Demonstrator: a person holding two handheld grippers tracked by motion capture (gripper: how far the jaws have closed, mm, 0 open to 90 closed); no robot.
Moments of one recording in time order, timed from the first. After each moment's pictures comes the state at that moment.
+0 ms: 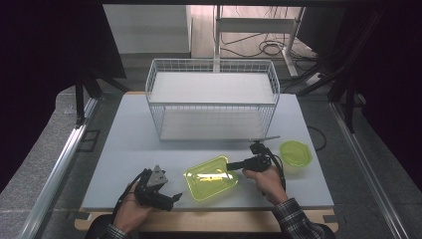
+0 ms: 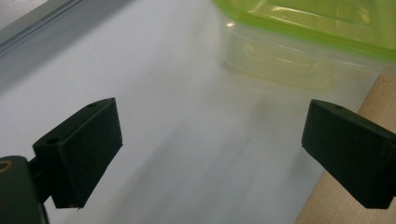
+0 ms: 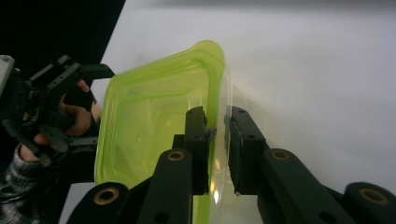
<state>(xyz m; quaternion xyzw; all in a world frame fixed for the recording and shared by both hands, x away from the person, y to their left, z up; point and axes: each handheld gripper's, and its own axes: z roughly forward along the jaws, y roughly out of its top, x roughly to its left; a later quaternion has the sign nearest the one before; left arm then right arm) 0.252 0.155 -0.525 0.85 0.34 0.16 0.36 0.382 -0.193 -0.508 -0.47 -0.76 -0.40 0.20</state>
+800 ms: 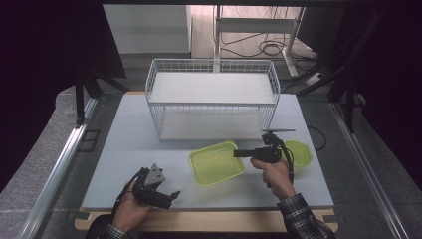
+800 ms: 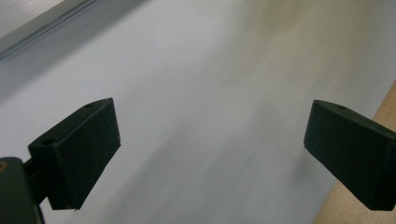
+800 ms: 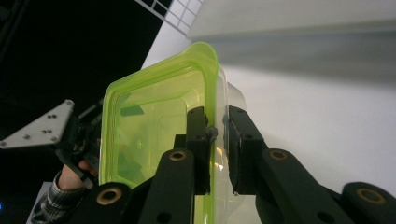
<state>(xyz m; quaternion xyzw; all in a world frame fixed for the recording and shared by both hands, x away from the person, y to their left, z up) 0.255 0.162 -0.526 0.85 0.35 0.17 0.36 0.386 -0.215 -0.470 -0.49 -0.71 -0.47 0.18</state>
